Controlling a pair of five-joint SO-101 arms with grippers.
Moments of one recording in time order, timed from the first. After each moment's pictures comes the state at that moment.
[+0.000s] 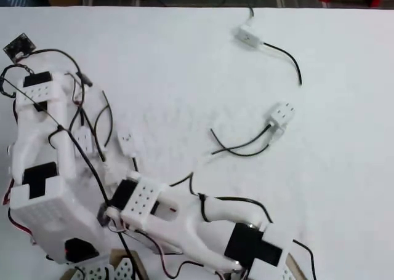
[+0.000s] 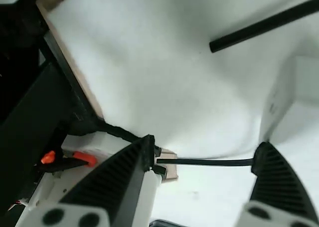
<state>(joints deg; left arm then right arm) -22.3 19.1 1.3 54.3 27.5 -70.9 6.3 22.2 97.3 24.0</state>
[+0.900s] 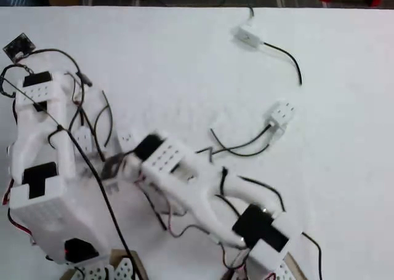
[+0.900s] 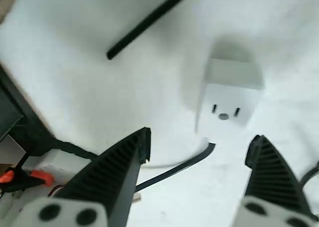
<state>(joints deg) -22.3 19.1 1.3 54.3 27.5 -52.3 6.4 15.6 92.1 32.9</state>
